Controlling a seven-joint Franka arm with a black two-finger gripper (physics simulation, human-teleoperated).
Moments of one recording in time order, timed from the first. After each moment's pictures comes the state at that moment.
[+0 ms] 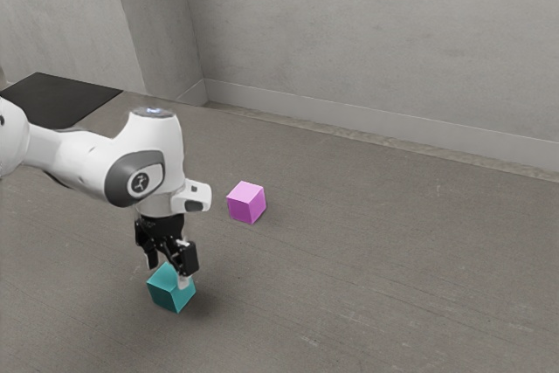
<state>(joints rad) 0.19 0.02 -0.23 -2.37 0.02 2.16 0.13</state>
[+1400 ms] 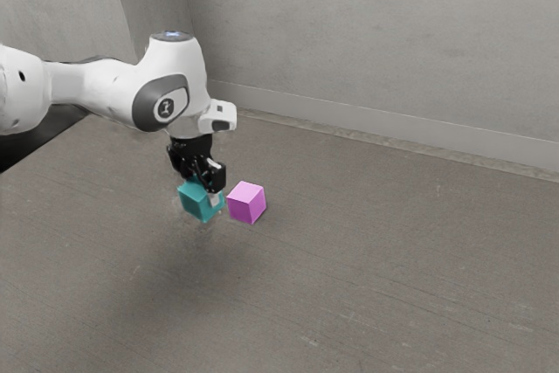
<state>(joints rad) 0.16 0.29 -0.22 -1.73 0.11 2.00 0.10</state>
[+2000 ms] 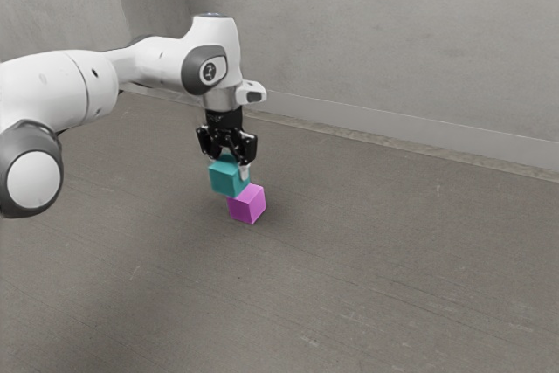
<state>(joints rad) 0.15 0.68 -0.21 -1.21 0.11 1.74 -0.06</state>
